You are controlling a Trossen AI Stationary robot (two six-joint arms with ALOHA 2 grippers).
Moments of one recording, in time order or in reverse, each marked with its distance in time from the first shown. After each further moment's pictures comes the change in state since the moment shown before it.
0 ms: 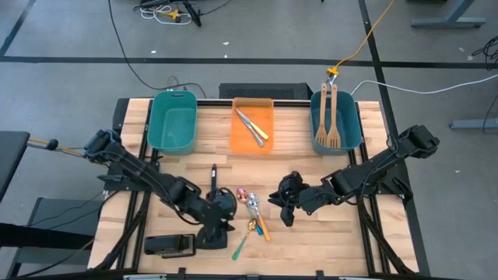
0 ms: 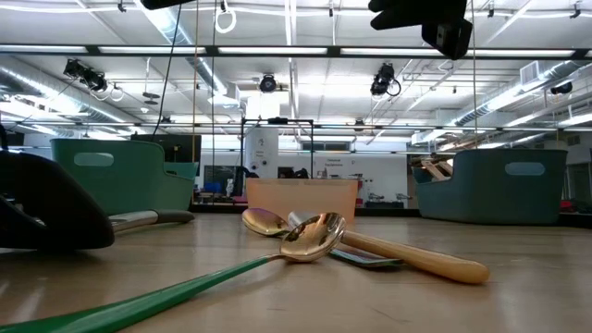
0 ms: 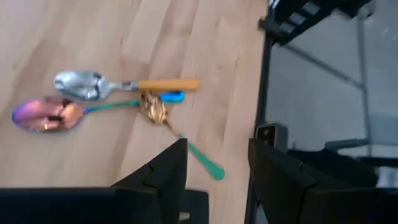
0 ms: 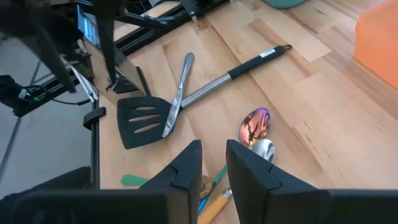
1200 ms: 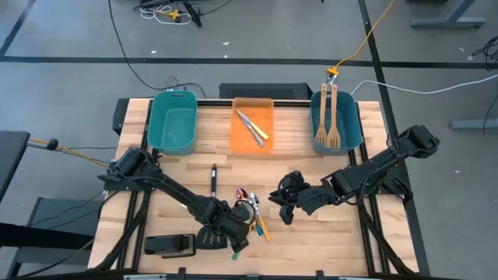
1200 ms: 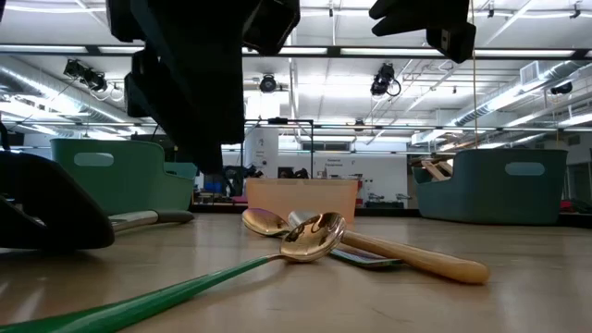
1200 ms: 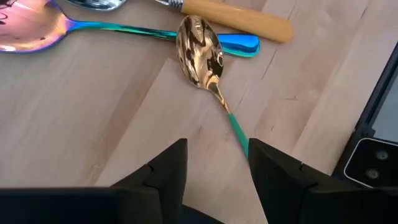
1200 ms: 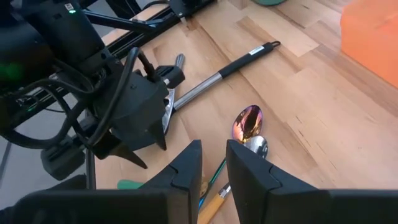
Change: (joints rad) left arm 0.021 0.371 0.095 -0.029 0.049 -0.241; right arm 0.000 0.000 0.000 -0.022 0.029 0.059
